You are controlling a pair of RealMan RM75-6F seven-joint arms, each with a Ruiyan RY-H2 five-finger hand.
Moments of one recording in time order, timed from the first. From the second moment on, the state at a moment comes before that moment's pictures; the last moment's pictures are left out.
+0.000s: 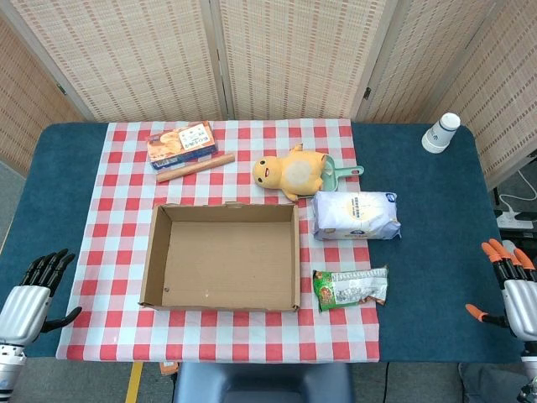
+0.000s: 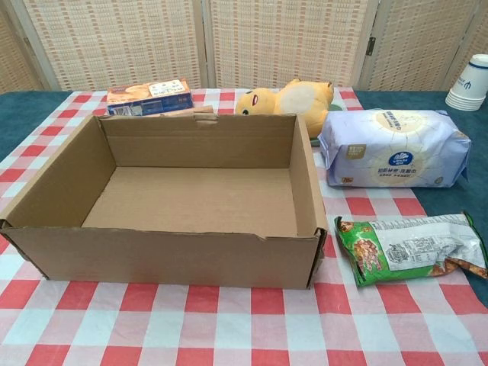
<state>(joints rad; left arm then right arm) -0.13 -1.15 0.01 -1.49 1.58 1.46 -0.11 0.03 -1.10 0.04 -1.50 -1.47 1.45 0.16</state>
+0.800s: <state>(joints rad) -0.12 -1.14 0.01 -1.49 1.59 1.49 -0.14 0.06 -1.11 0.04 -1.51 -1.58 1.48 0.13</state>
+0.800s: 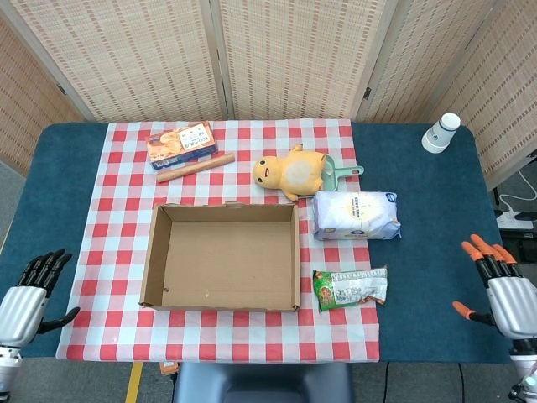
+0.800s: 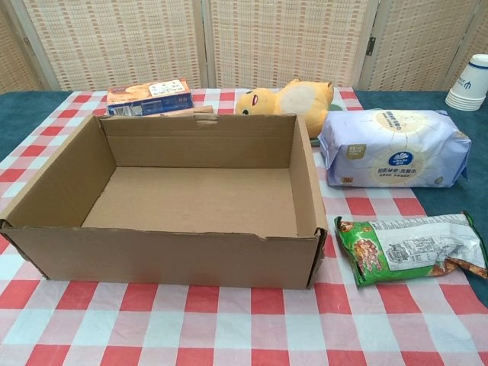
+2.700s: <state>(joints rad) -0.13 -1.12 0.00 -1.47 1.58 1.47 -0.22 0.43 -1.39 -0.01 -1.38 -1.55 0.99 -0.06</state>
